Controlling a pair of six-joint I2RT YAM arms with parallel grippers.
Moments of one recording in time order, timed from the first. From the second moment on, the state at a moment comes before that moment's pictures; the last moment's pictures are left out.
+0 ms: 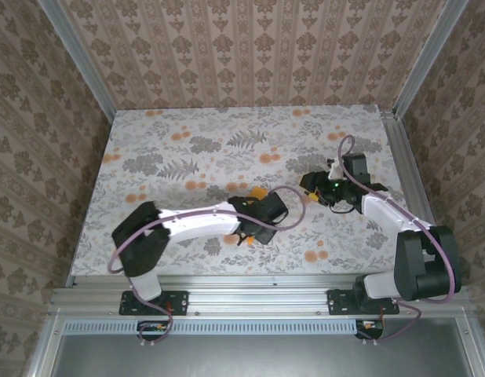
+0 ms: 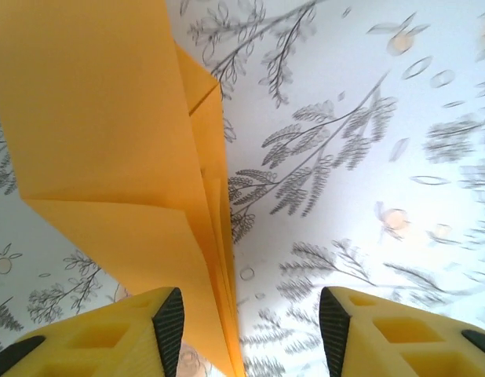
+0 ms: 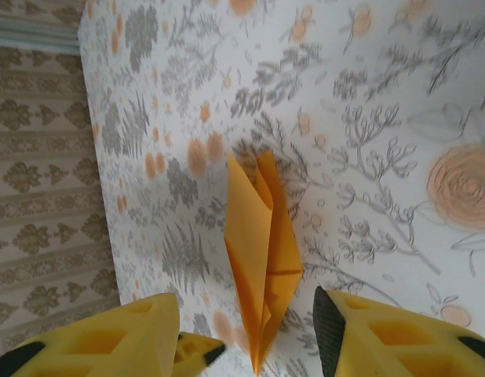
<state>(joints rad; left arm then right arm) -1.13 1.71 1.16 -0.62 -0.16 -0.35 0.10 1.37 0.75 -0.20 -0.66 0.76</state>
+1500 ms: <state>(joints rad) -0.52 1.28 0.72 -0.36 0.45 -0.50 0.67 1.74 0.76 0.00 -0.45 0.92</state>
